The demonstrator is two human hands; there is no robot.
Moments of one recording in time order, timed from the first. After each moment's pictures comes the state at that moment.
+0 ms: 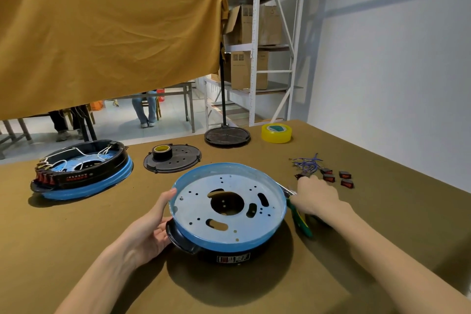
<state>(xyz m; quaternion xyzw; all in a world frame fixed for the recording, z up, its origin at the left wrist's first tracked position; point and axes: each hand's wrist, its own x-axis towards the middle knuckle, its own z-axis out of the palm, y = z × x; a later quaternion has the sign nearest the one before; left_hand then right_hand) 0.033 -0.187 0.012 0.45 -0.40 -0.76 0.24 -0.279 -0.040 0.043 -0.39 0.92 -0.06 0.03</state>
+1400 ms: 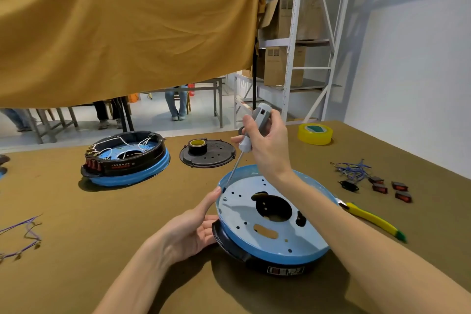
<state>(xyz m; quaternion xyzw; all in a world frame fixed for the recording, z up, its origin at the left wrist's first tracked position) 0.035 -0.192 0.012 0.39 -0.39 -0.82 0.17 -0.147 -0.166 0.099 -0.51 0.44 -0.73 0.14</state>
